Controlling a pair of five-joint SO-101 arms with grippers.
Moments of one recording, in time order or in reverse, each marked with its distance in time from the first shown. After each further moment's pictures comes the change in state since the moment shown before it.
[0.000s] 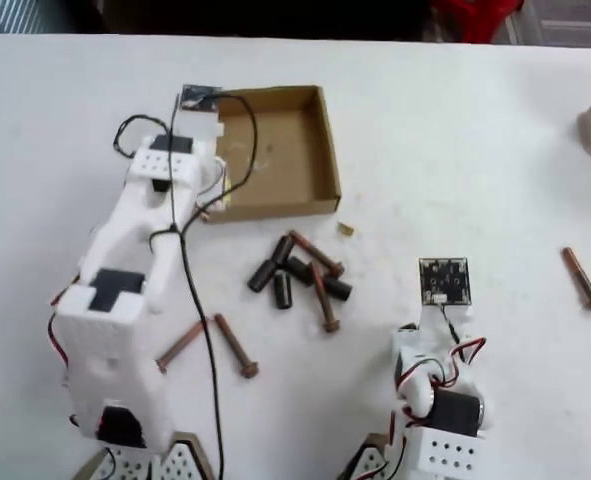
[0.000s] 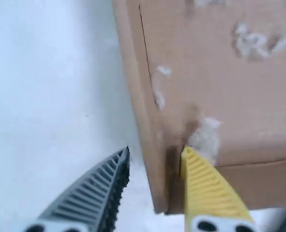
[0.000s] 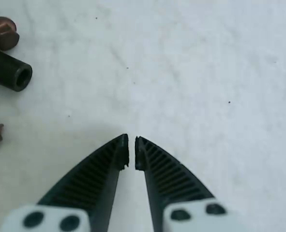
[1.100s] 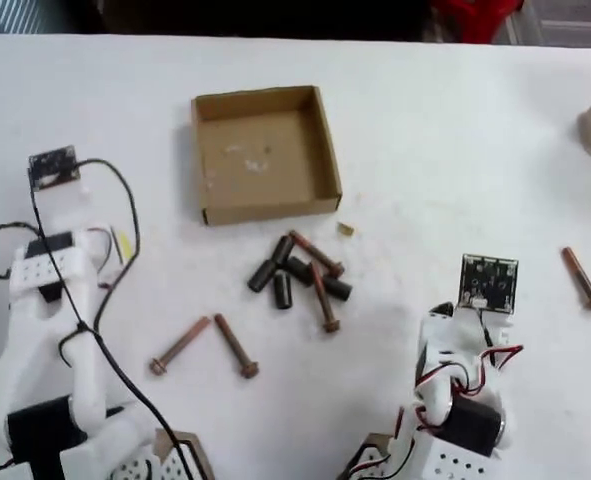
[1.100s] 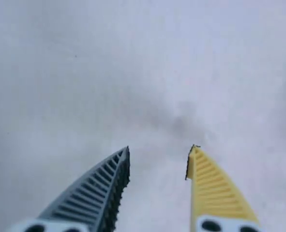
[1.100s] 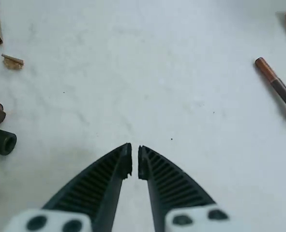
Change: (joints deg) left arm -25.0 -43.9 53.4 -18.0 -0.3; right arm 8.9 1.4 -14.6 1.1 0.6
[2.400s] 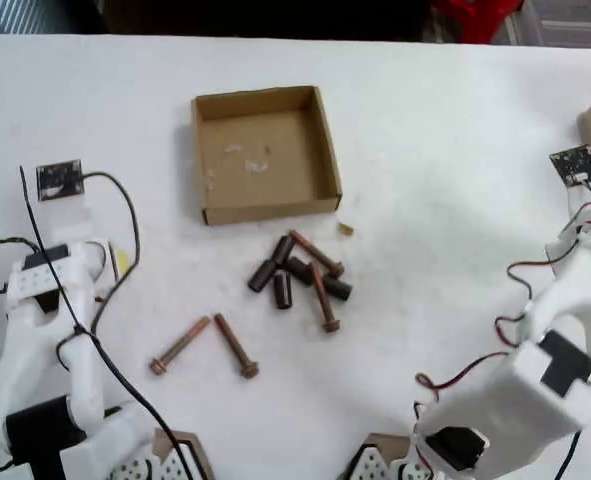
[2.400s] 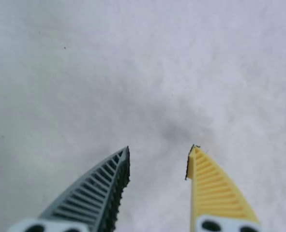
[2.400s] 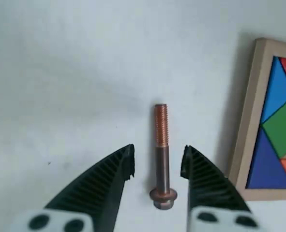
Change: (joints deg) left arm -2.2 -0.1 4.0 -2.7 -9.5; right arm 22.2 119.2 -78.6 -18.8 44.7
